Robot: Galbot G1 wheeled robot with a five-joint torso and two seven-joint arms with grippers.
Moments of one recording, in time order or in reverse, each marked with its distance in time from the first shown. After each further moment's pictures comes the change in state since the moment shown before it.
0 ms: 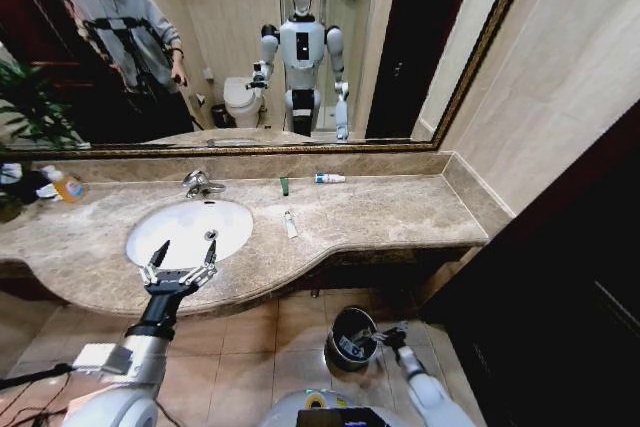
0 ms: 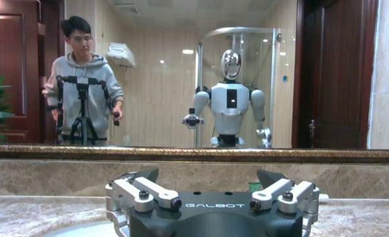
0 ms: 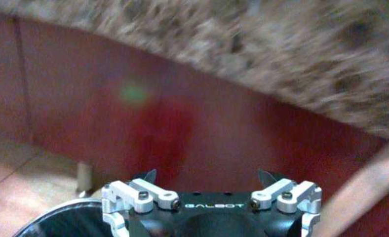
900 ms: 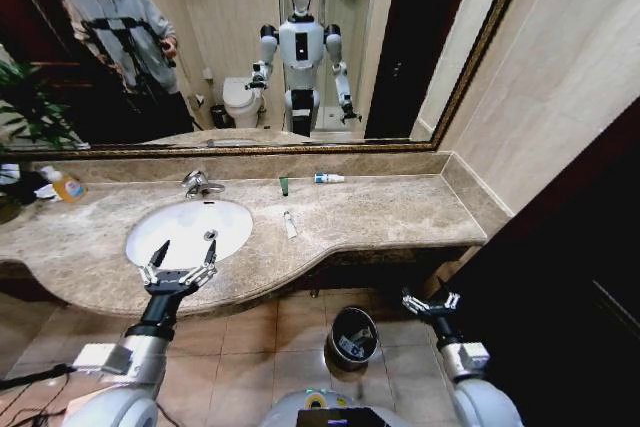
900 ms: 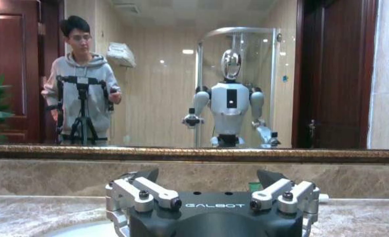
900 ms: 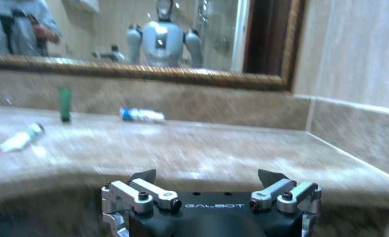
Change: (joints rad) left arm 0.000 0.000 0.000 0.000 0.000 0.000 0.000; right arm -0.314 0.040 0.144 0.835 0.232 -0.205 -0.014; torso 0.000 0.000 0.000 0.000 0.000
